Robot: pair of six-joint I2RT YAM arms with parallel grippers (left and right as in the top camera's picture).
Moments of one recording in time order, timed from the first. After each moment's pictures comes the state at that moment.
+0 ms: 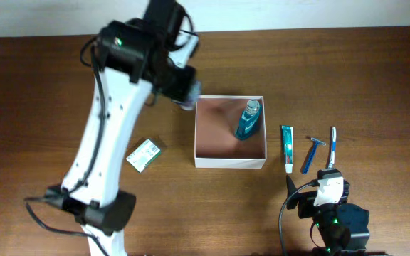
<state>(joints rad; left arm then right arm) -0.46 2.00 2.49 -1.67 0.05 -0.02 0.02 0.01 0.15 -0.54 -0.10 -0.05</state>
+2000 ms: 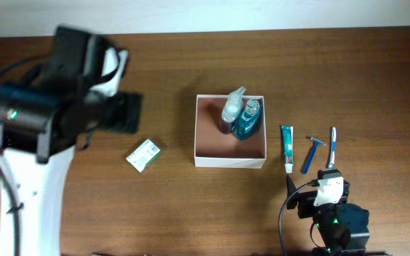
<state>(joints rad) -0.23 1.55 2.12 -1.66 -0.09 -0.04 0.02 0.01 0.15 -0.54 -0.10 -0.05</state>
